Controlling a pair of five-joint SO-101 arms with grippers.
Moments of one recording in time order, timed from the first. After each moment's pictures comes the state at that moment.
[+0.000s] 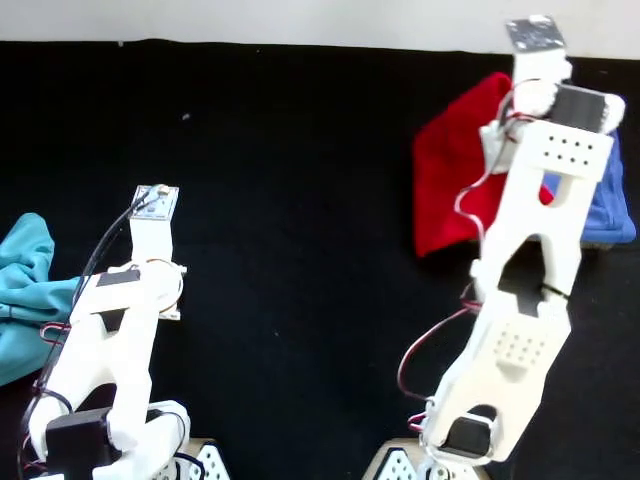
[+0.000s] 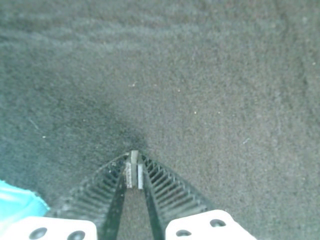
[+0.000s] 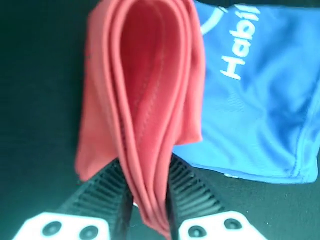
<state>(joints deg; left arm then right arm) -17.3 -18.3 63.4 30.3 -16.0 6.5 28.2 -57.8 100.4 22.3</state>
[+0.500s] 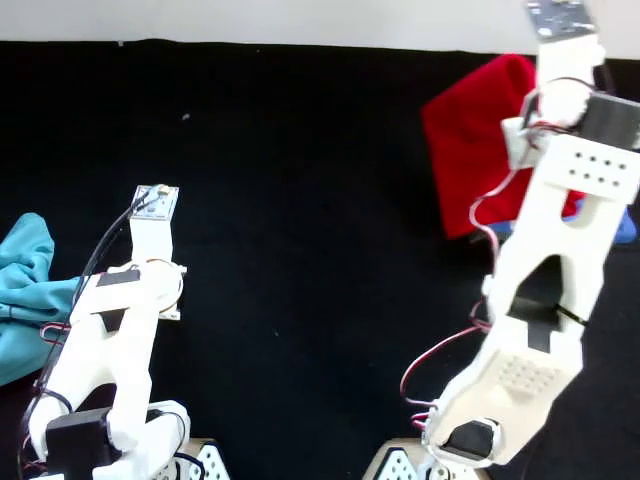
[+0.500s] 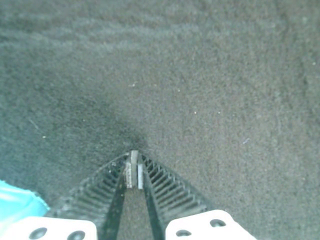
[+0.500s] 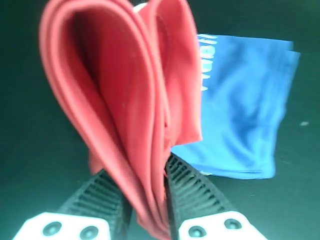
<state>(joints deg) -17.3 -18.3 63.4 30.3 -16.0 12.3 19.5 -55.4 97.6 27.4</state>
